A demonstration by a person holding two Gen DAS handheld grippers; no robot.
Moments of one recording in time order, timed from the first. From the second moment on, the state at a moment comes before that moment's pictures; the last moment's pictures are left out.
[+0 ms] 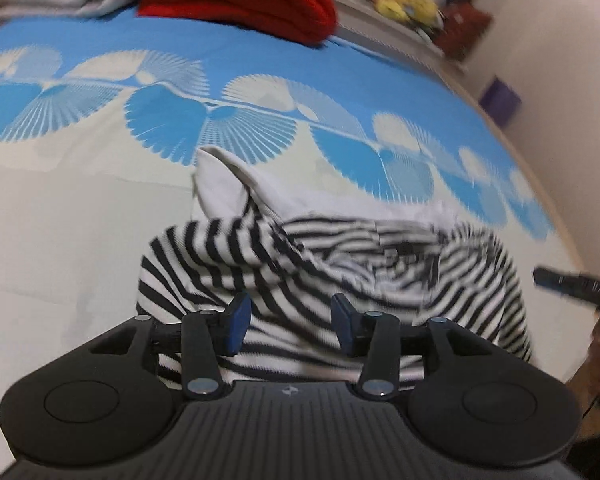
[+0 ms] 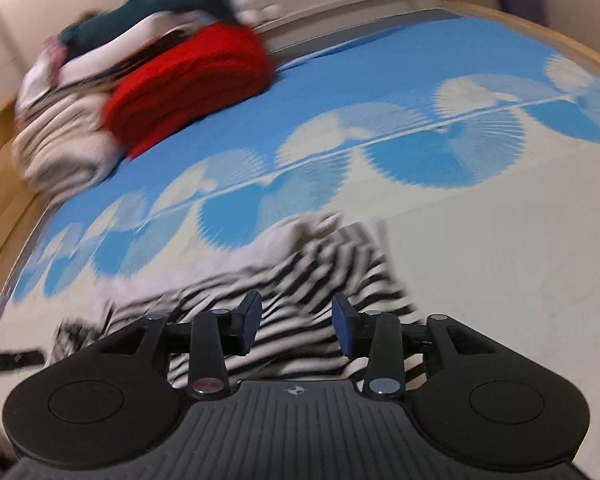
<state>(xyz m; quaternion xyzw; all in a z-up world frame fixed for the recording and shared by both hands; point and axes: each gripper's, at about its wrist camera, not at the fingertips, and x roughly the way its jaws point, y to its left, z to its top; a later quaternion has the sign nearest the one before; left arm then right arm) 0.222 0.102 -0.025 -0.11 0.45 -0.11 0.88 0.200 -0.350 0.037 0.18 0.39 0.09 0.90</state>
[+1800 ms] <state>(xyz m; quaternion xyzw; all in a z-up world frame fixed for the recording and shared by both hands) 0.348 0.177 -0.036 -0.26 0.44 0.00 0.86 0.305 -0.306 0.026 0.04 0.33 0.05 0.94</state>
